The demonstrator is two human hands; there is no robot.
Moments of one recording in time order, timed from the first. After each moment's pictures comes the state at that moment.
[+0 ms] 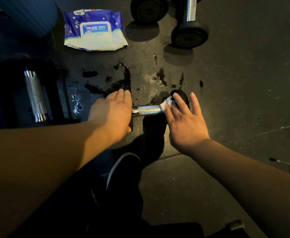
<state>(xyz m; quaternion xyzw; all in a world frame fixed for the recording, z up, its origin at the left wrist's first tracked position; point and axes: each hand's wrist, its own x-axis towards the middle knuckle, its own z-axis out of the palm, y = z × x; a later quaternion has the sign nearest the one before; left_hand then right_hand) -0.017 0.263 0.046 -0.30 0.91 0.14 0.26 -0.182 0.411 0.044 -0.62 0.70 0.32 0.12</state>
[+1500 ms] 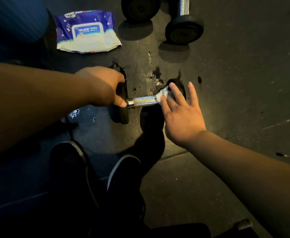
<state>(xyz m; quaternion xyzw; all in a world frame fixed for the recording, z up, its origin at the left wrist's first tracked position) -0.057 0.189 0.077 -0.28 0.86 0.21 0.36 -0.187 0.396 0.043 -0.61 0.72 0.30 0.13</state>
